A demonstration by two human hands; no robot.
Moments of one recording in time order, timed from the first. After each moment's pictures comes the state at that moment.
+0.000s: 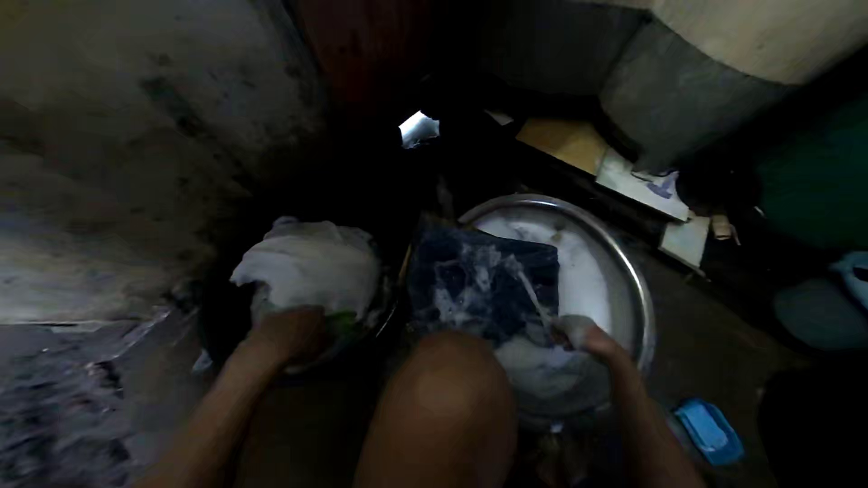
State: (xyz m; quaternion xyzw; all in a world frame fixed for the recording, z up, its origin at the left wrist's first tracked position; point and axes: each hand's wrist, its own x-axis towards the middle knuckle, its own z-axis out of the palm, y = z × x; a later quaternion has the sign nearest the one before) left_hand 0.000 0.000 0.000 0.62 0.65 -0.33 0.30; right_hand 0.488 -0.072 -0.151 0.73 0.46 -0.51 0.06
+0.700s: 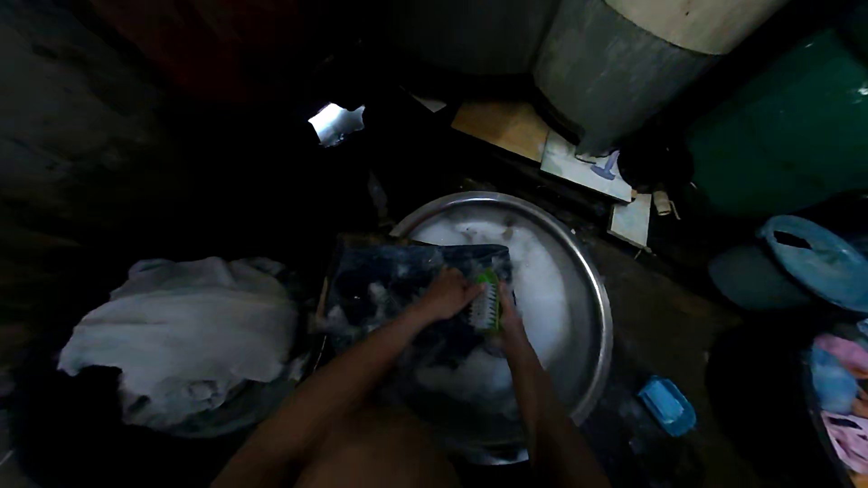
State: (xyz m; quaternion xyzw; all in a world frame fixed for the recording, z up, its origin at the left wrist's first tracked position) left_hand 0.279 0.090 -0.137 0.75 0.41 -0.06 0.51; right_hand 0.415 -0.019 -0.181 0.60 0.09 -0.57 -0.55
